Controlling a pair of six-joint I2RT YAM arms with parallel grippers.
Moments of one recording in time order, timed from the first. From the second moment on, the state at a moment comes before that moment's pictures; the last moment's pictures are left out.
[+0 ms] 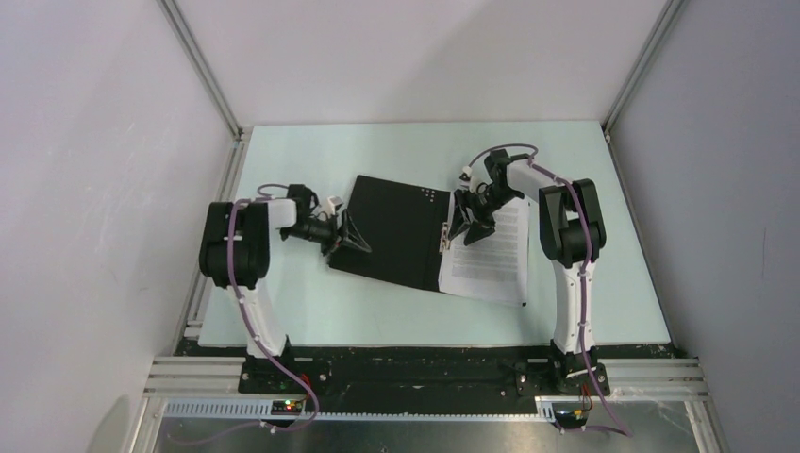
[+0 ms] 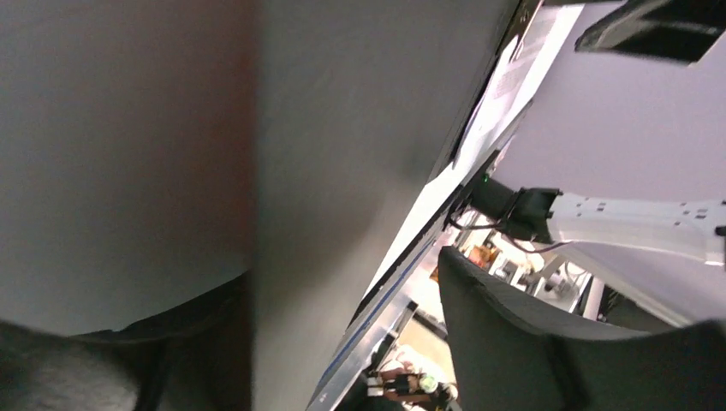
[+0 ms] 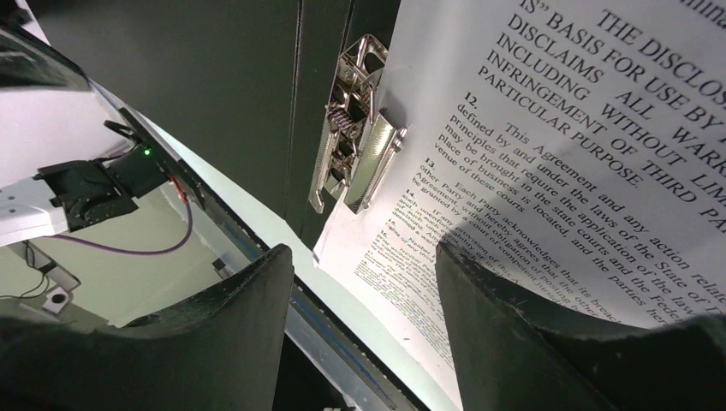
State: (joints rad) left arm -0.01 1.94 1.05 -0.55 0.92 -0.31; right arm 0.25 2.23 1.65 -0.95 -0.75 0.06
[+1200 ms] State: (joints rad) left arm -0.27 1.56 1.27 -0.62 0.72 -0.17; right arm 0.07 2.21 1.67 -0.93 -0.66 0.06
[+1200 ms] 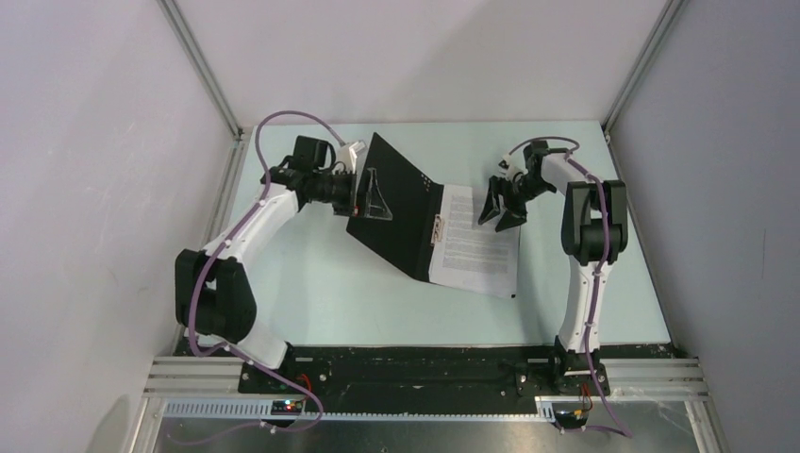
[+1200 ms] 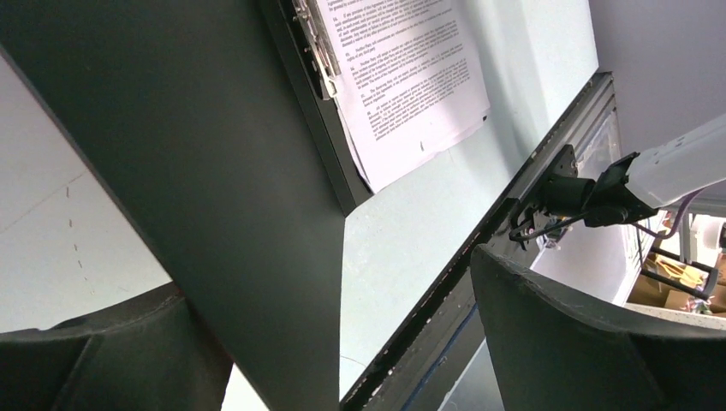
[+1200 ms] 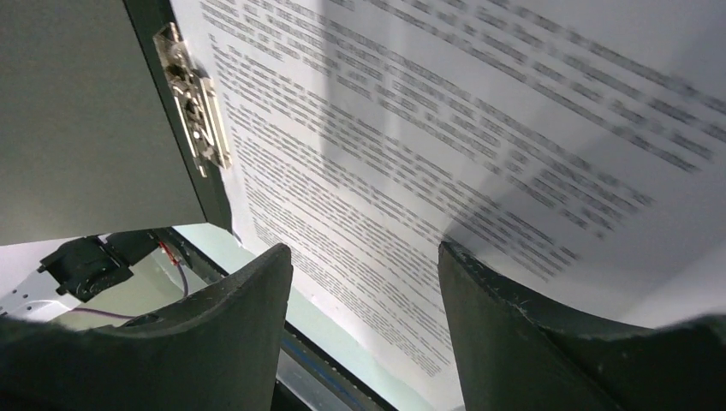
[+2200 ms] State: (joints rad) left arm -0.56 1.99 1.89 -0.64 0.92 -0.16; right arm -0.27 2.13 1.57 -0.99 -0.73 -0.03
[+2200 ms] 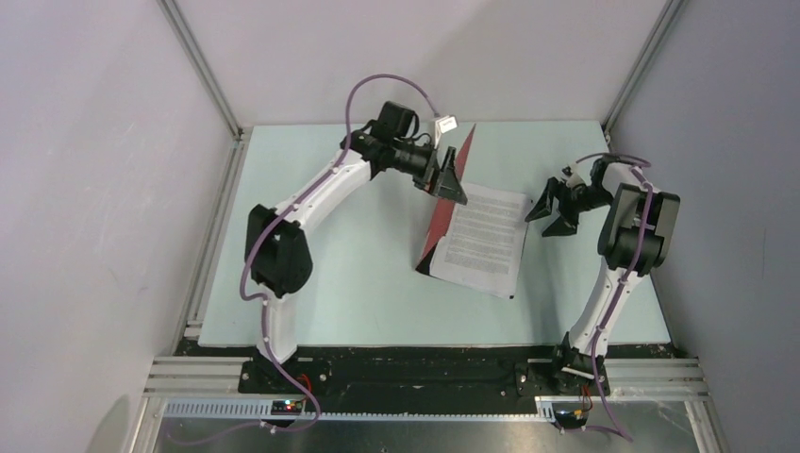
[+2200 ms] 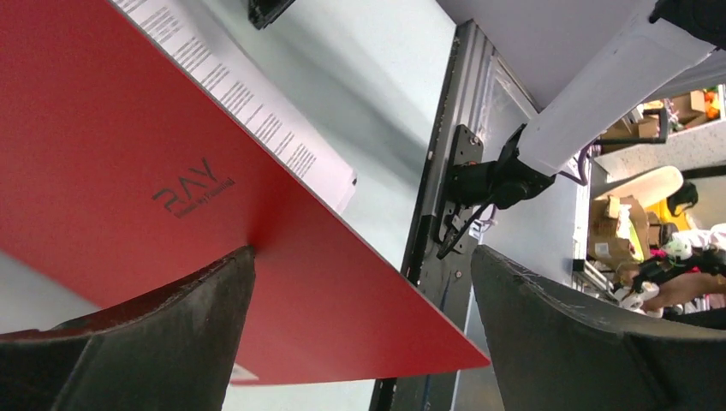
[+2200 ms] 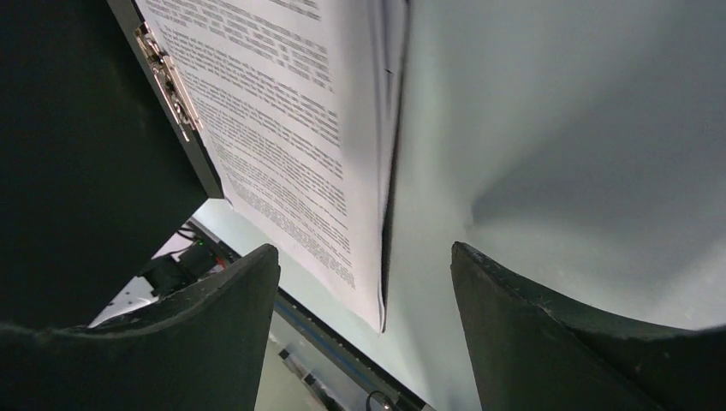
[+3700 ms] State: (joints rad) left arm -0.39 1.90 1.85 -0.46 0.42 -0.17; right arm -0.19 1.88 1.87 -1.05 -0.42 0.08
